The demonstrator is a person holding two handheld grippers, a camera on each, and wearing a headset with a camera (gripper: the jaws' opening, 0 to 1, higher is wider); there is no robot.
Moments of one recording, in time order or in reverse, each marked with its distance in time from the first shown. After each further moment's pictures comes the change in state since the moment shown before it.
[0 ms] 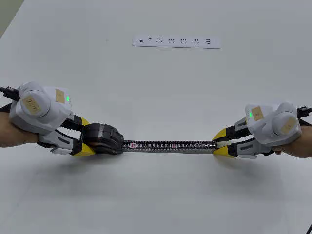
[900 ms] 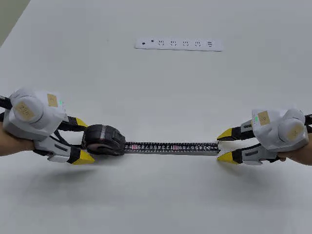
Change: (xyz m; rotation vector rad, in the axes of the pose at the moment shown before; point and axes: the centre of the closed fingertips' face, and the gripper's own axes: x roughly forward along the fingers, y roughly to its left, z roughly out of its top) left arm -0.010 -0.002 -0.008 -0.106 -0.066 0.058; right arm -0.011 -0.001 -0.004 0.035 -0.006 -0.062
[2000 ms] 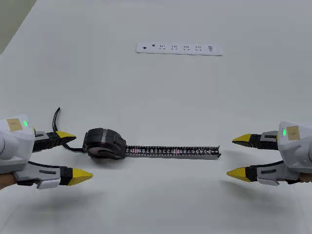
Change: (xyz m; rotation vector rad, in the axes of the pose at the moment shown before) left arm -0.027 -0.023 -0.001 -0.211 -0.223 0.149; right arm -0.030 0.016 0.001 0.135 -0.082 -0.122
